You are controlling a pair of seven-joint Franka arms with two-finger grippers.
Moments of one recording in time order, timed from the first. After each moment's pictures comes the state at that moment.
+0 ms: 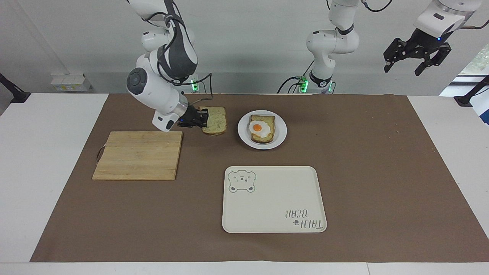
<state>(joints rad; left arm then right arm) -0.10 -0.06 0.09 -1.39 0.00 1.27 0.19 0.34 0.10 -0.07 -1.94 0.46 1.85 -0.01</state>
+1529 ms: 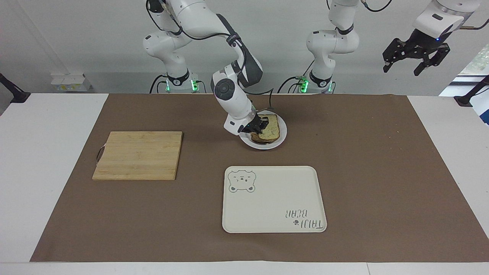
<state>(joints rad) -0.10 -0.06 0.09 -1.40 0.00 1.27 0.19 0.68 0.29 -0.07 -1.95 0.57 2.22 0.19</state>
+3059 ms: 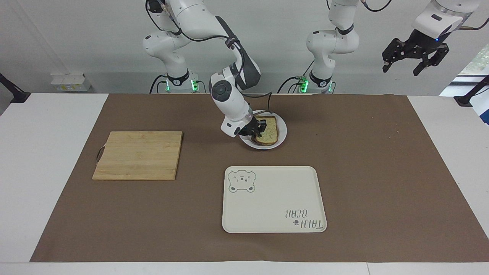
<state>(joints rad) -0.10 -0.07 0.08 -1.40 0.00 1.27 0.19 0.65 0.29 -0.09 -1.95 0.40 2.26 0.19</state>
